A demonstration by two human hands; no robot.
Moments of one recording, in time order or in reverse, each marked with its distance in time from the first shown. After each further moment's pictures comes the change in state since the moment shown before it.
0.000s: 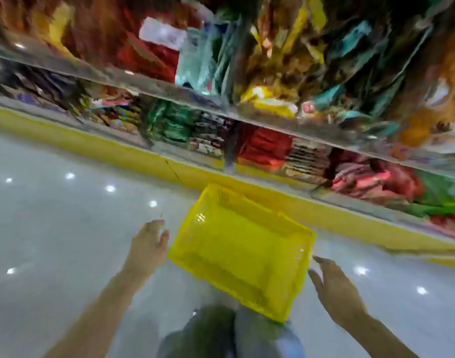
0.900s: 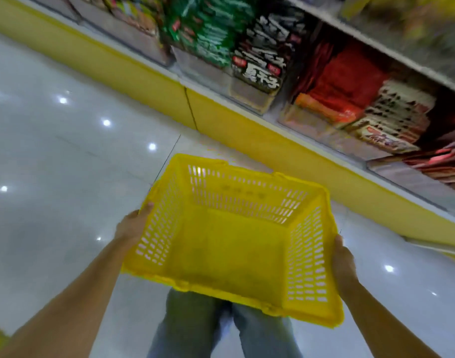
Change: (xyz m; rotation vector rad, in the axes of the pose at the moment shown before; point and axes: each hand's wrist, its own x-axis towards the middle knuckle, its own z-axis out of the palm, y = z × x) left_hand 0.036 -0.164 0.075 -0.201 -0.216 -0.647; right_hand 0.063 -0.005 0.092 0.443 0.062 0.540
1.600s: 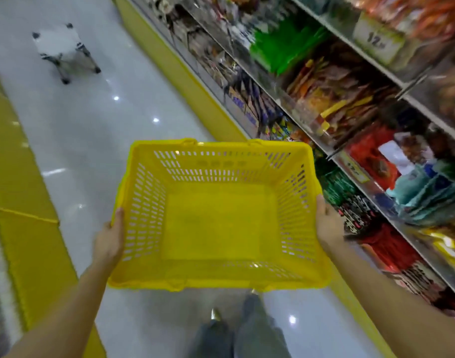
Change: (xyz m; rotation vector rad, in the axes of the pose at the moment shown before) left_hand -0.182 -0.153 -0.332 -0.621 0.607 -0.083; right_hand -0.323 -0.354 0.037 -0.182 -0.120 -0.890
